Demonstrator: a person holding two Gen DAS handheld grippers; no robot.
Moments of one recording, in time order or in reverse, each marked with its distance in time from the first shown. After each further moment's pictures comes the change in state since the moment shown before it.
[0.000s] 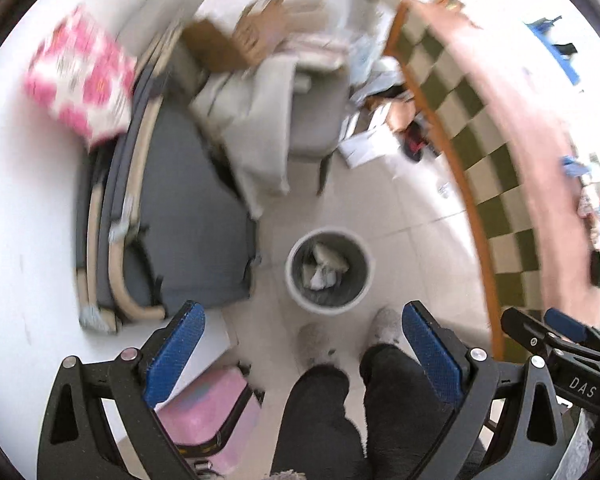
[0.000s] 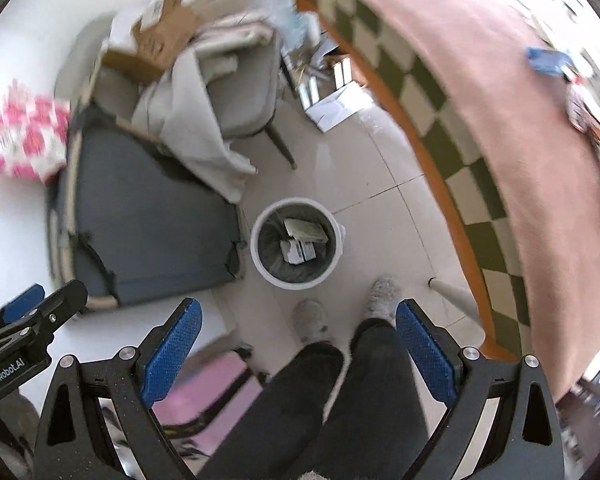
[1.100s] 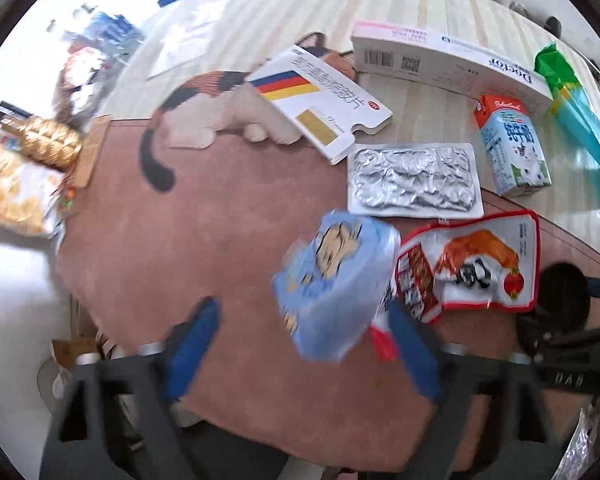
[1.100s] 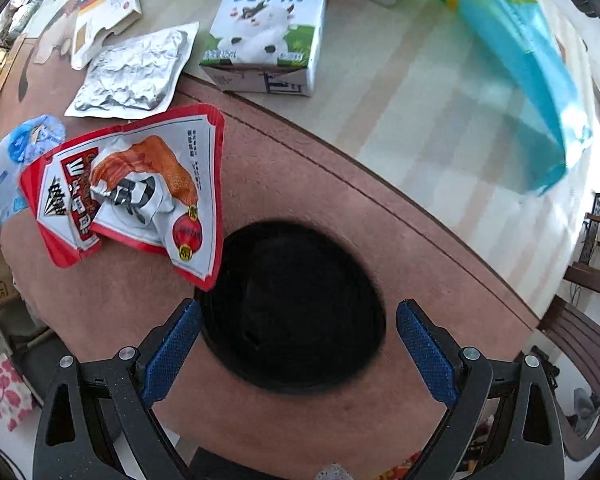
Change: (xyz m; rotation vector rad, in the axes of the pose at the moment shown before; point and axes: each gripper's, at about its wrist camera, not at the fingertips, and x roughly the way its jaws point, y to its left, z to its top) left arm 0.078 -0.538 0.151 0.992 -0.024 0.052; right arm -0.001 -0.467 0.105 0.622 0.143 -0.111
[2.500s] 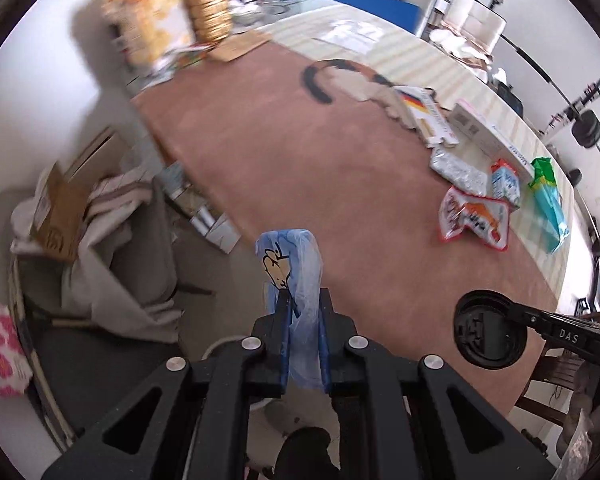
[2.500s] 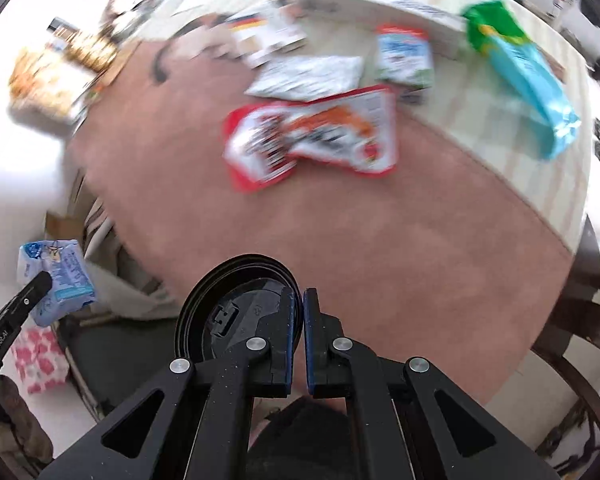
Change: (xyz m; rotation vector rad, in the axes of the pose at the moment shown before) left arm -0.093 0.122 -0.237 -0.510 -0.146 -0.152; right arm -0.092 0.068 -0.136 -0.091 -0.211 0.206
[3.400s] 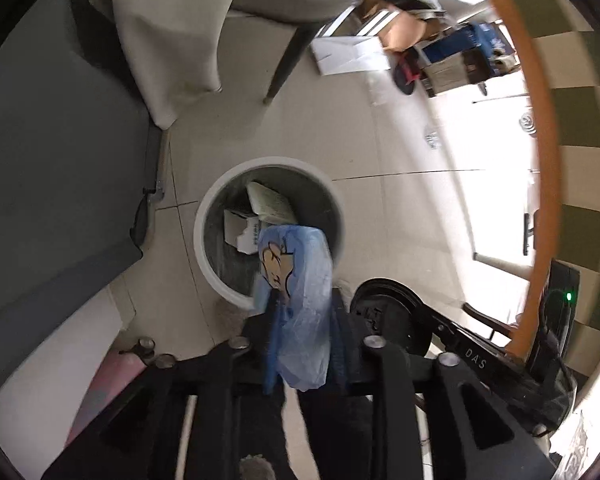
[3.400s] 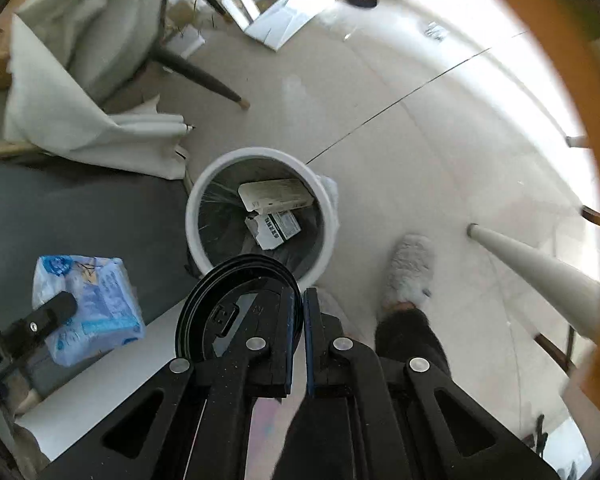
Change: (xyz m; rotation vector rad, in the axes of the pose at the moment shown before) left arm 0.299 0.256 -0.285 -0.663 0.354 -0.197; right arm 0.426 0.192 -0.203 -0.326 0.353 -0.099
